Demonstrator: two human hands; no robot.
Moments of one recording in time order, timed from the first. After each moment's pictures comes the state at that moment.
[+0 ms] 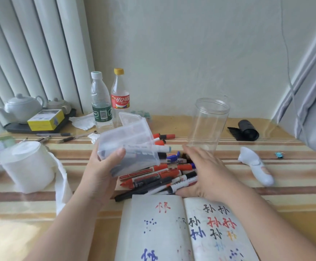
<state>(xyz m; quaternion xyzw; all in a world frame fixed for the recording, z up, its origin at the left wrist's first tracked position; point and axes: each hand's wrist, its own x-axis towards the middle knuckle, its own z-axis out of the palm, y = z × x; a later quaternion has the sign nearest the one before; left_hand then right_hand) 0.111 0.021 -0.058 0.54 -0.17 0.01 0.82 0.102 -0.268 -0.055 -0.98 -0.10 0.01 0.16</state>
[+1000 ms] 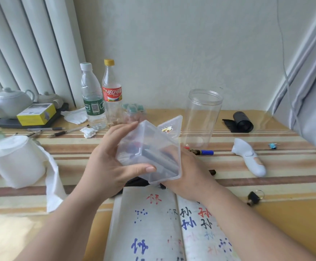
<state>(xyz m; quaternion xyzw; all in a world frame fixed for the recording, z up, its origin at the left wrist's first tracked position) 0.093 -0.005 -0.045 0.74 -0.28 0.21 0.57 0.090 -0.233 -0.068 -0.92 -0.20 -0.14 0.31</state>
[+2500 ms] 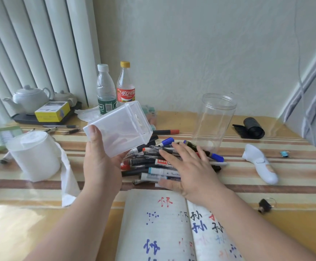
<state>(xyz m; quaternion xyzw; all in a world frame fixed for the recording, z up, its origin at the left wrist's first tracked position) 0.096 -0.005 -0.043 0.38 0.12 0.18 0.90 0.096 -0.225 -0.069 -0.98 -0.19 -0.04 0.03</state>
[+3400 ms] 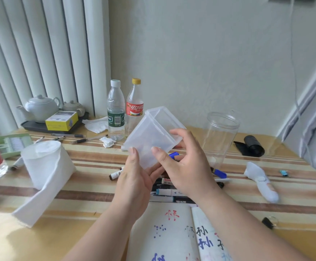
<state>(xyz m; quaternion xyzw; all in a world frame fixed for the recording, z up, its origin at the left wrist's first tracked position) 0.091 -0.029 -0.054 0.38 -0.12 -0.03 0.92 0.088 -0.160 -0.010 -0.82 -0.14 -0.24 0.49</state>
